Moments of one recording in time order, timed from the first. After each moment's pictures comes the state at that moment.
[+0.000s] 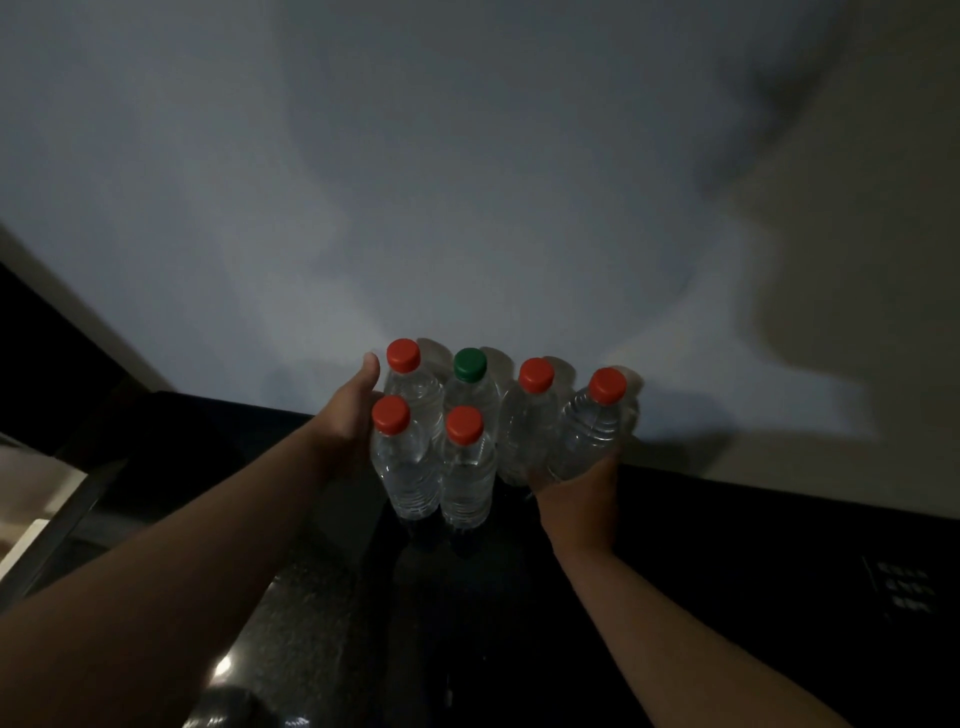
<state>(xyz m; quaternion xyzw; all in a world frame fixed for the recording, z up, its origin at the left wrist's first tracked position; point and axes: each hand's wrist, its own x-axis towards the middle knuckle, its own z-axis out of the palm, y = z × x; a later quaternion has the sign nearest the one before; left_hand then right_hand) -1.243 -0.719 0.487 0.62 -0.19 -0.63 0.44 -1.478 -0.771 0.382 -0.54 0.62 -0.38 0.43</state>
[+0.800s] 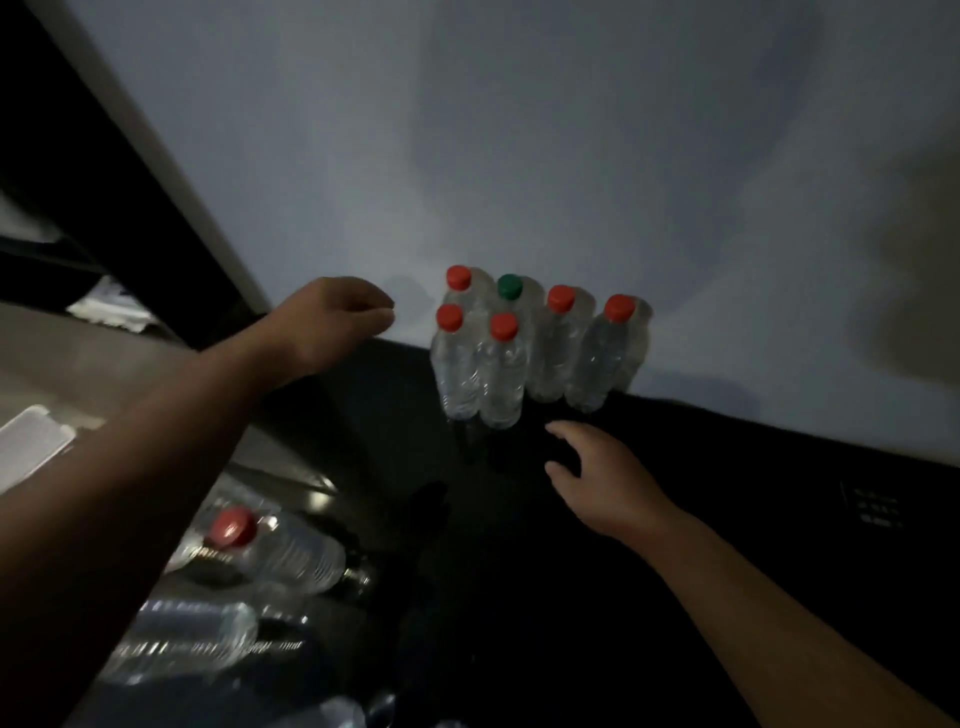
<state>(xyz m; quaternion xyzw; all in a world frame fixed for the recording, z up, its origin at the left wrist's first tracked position) -1.261 -0.588 0.623 0.80 -0.46 -0.26 0.29 -1.550 -0.666 0.511 -0.82 0.44 -0.02 0.37</state>
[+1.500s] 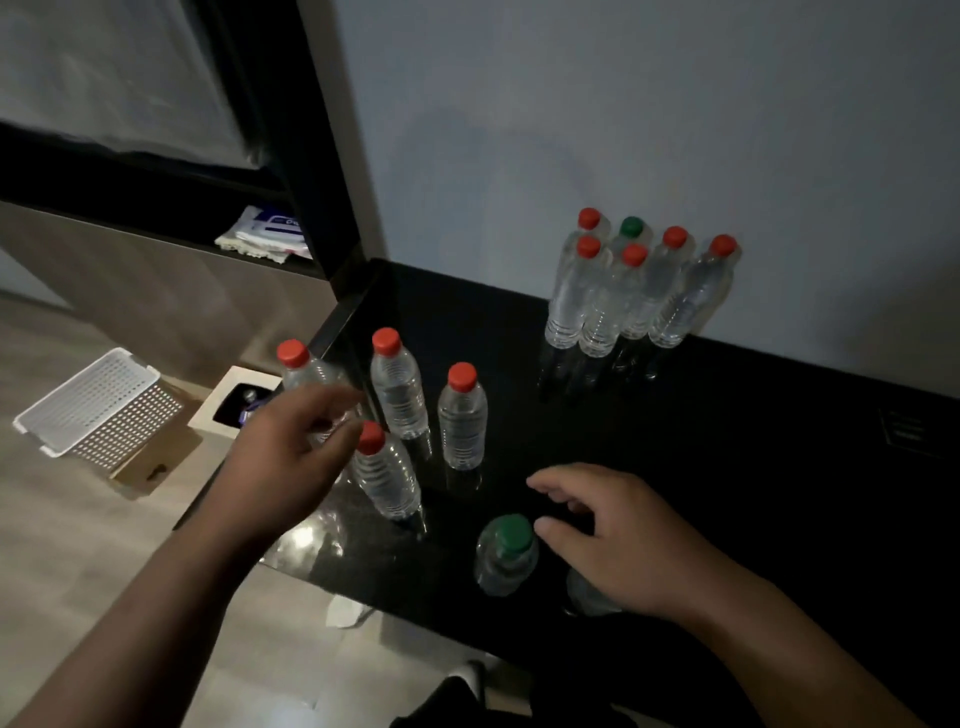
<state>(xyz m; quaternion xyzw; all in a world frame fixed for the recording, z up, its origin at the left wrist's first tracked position) -1.252 -0.246 0.613 0.82 -0.44 -0.13 0.35 -1.502 -0.379 0.607 -0.85 0.35 0.01 0.40</state>
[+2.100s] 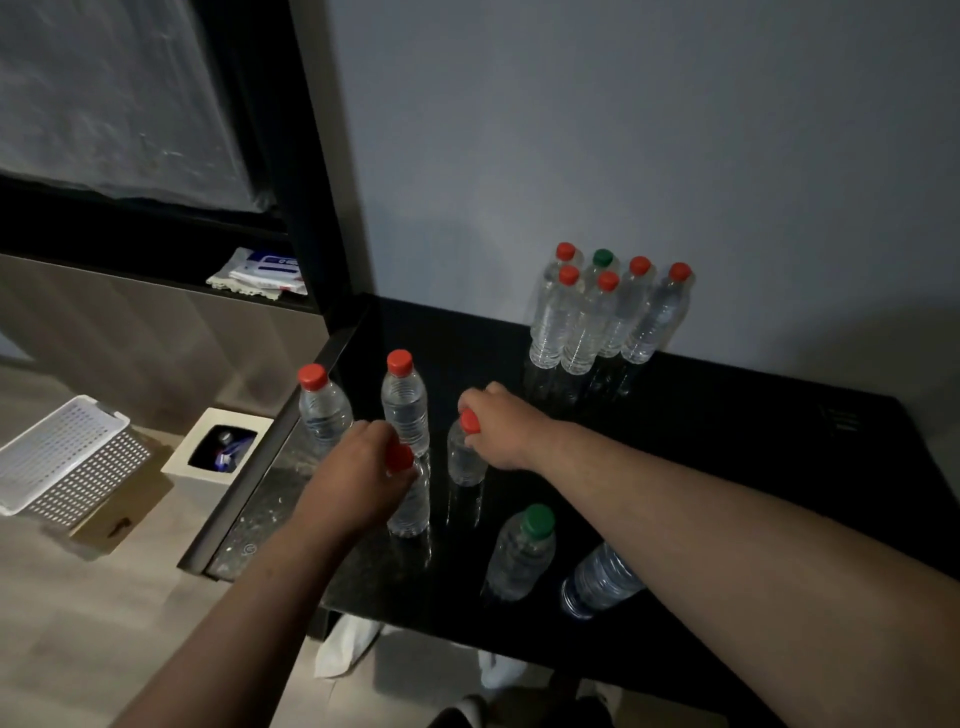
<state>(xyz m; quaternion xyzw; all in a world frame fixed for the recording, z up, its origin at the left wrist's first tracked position) -1.239 -0.254 0.557 0.82 -0.49 -0.15 0.23 -1.364 -0.413 0.560 -0.90 0.36 0.06 0.25</state>
